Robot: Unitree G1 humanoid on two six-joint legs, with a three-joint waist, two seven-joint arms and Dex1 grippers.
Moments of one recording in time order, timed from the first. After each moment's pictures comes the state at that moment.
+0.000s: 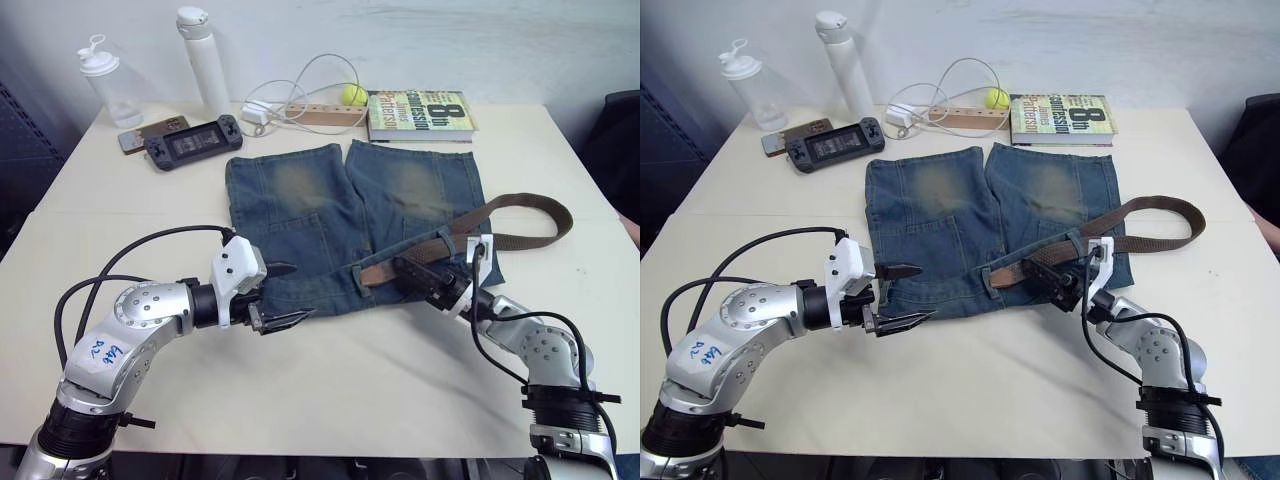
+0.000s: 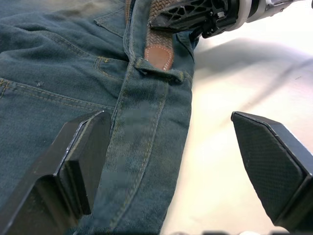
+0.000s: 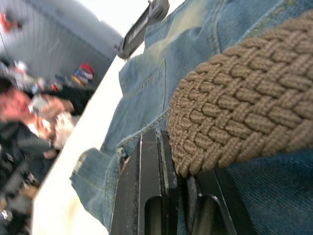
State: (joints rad) left arm -0.26 0.69 -0.02 -0.53 -0.51 0.68 -0.74; right arm -0.31 -0.42 -0.20 0.02 0.94 0.80 0.66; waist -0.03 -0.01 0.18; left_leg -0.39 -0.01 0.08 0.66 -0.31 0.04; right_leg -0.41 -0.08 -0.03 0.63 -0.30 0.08
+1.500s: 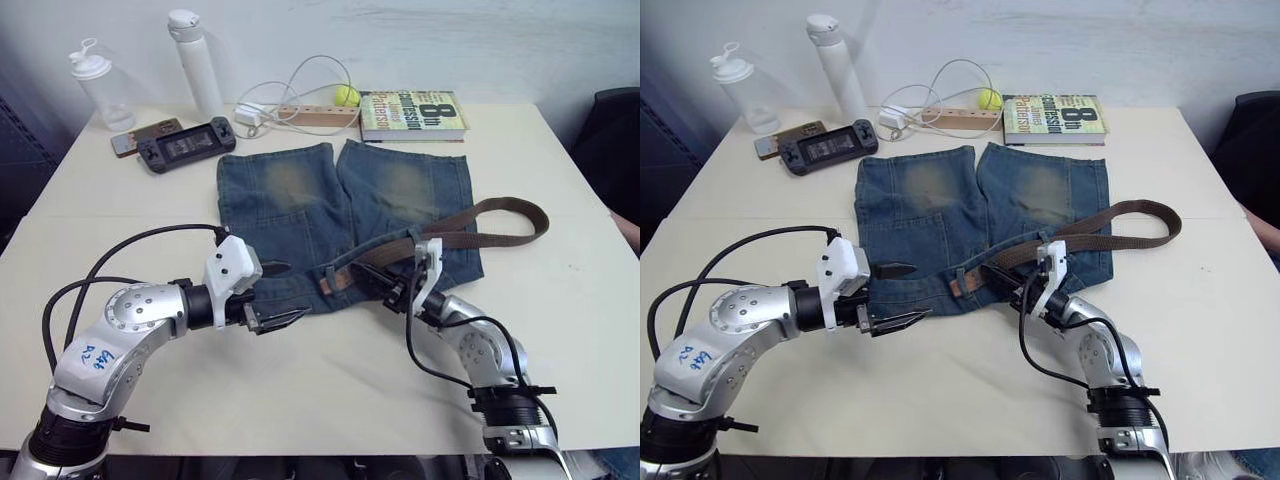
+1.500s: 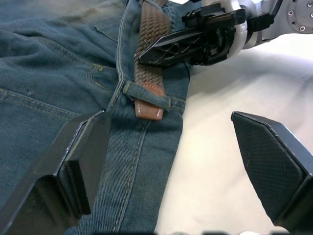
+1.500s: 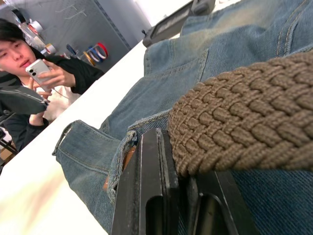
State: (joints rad) left arm -0.24 0.70 0.02 -0.57 -0.51 0.72 -0.71; right arm -0.35 -0.21 -0.04 0.08 0.63 0.53 0.78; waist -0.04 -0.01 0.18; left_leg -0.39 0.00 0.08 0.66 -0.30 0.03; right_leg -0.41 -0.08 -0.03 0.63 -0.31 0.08
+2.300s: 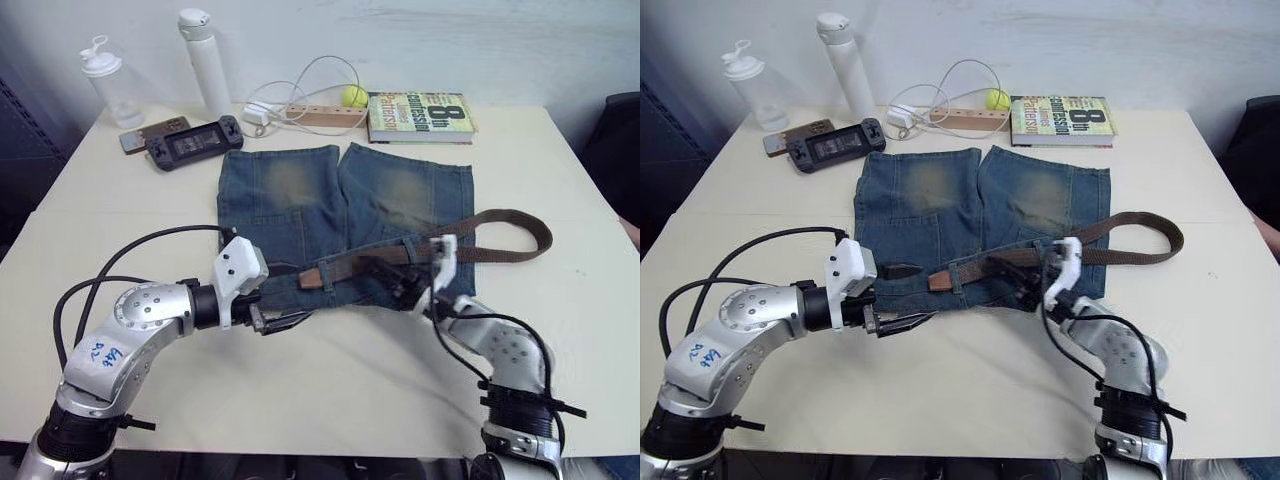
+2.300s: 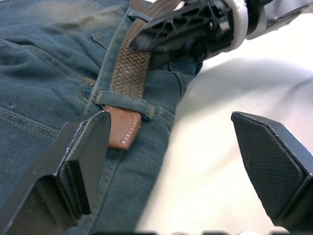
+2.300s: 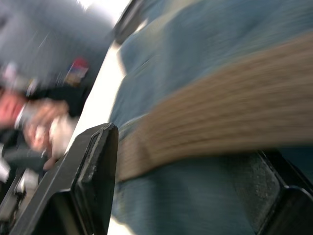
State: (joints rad) left arm -0.26 0.68 -0.02 -0.54 -0.50 0.70 -0.72; right arm -0.34 -0.13 -0.38 -0.12 0.99 1.05 0.28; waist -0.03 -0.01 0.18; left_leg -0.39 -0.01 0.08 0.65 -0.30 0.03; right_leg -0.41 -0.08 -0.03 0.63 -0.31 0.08
